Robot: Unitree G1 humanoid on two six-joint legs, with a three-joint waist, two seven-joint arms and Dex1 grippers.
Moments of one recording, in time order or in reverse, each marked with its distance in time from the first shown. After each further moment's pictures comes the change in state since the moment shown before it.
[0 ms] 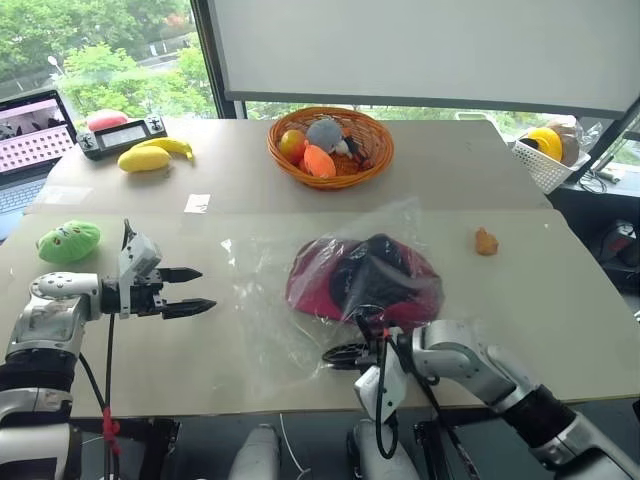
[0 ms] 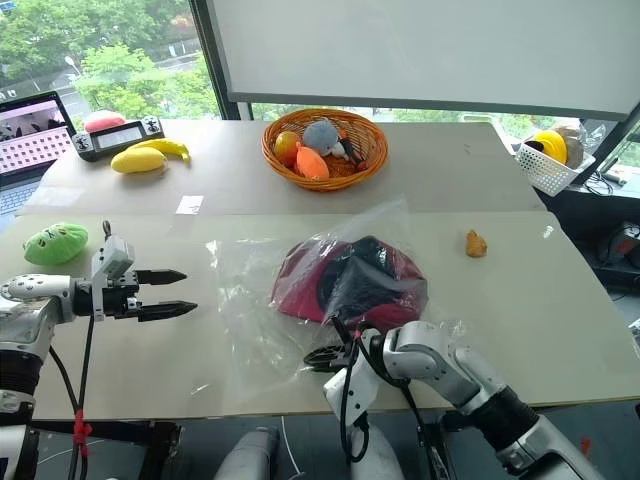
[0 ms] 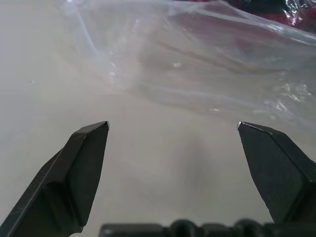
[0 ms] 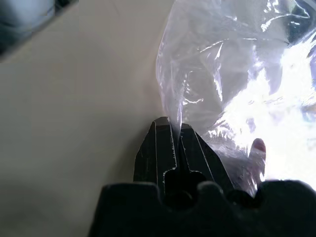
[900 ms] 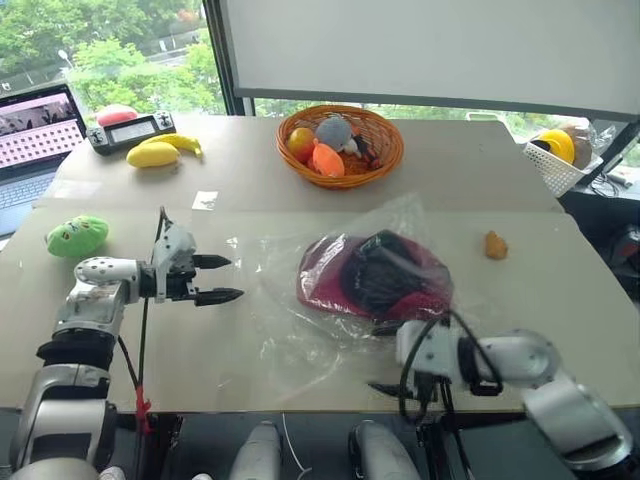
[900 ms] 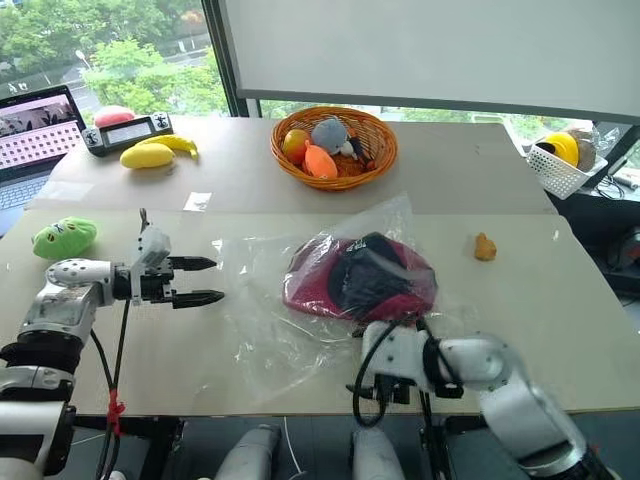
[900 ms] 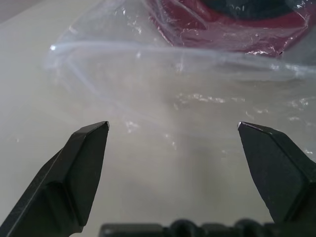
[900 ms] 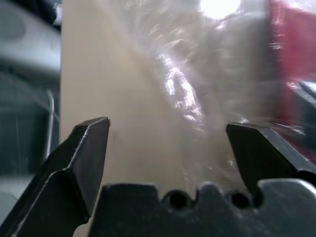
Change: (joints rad) left arm -0.157 -0.143 -0.082 0.093 0.082 -0.128 0.021; right arm 0.183 -0.085 -0.397 -0.644 0.575 1.269 0.237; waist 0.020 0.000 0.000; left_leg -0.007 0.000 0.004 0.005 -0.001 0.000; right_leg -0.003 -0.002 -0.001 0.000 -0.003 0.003
